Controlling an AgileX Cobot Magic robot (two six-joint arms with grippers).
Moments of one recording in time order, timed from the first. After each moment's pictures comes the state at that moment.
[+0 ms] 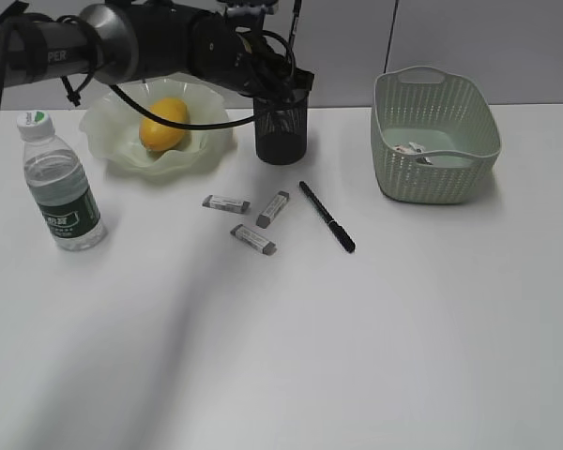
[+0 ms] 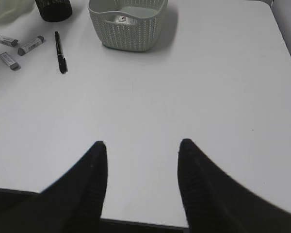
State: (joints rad) left arm -0.53 2.38 -2.01 0.01 0.29 -0.12; right arm 0.17 -0.01 -0.50 0.00 1.04 0.01
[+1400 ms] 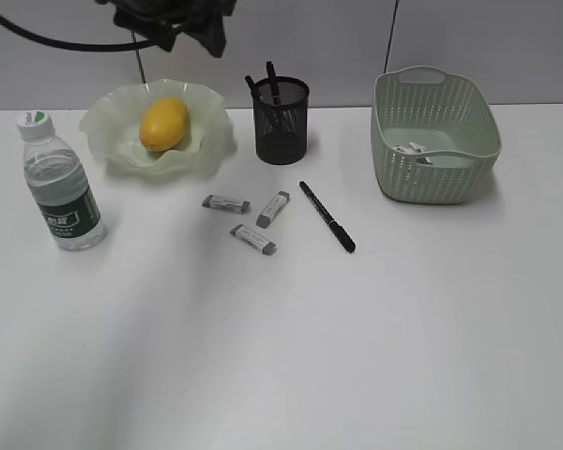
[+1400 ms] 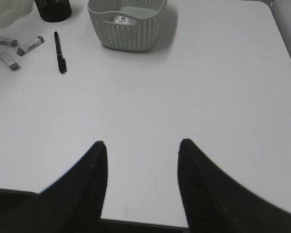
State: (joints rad) left arm -0.45 2.04 -2.01 0.01 1.01 -0.12; right arm 0.17 -0.01 -0.50 -0.01 1.04 0.01
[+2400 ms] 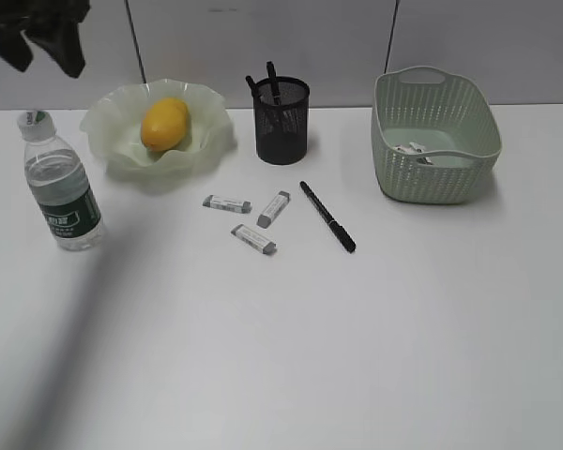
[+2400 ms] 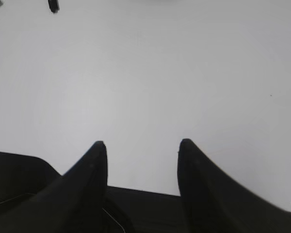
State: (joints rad) left arm -0.22 1.85 -1.81 0.01 1.22 -0.01; right arm 0.17 0.49 -0.63 0.01 1.02 -0.01
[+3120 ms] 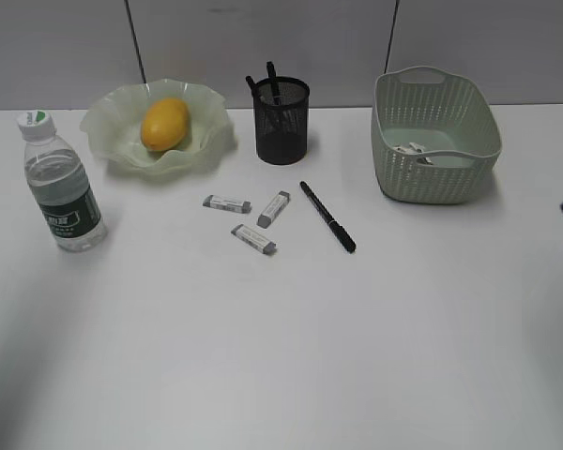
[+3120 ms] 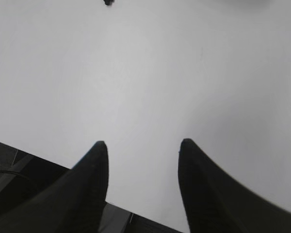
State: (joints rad) left arm -0.07 1.22 -1.17 0.02 1.19 0.04; right arm 0.29 1.17 -0.96 0.11 0.98 -0.10
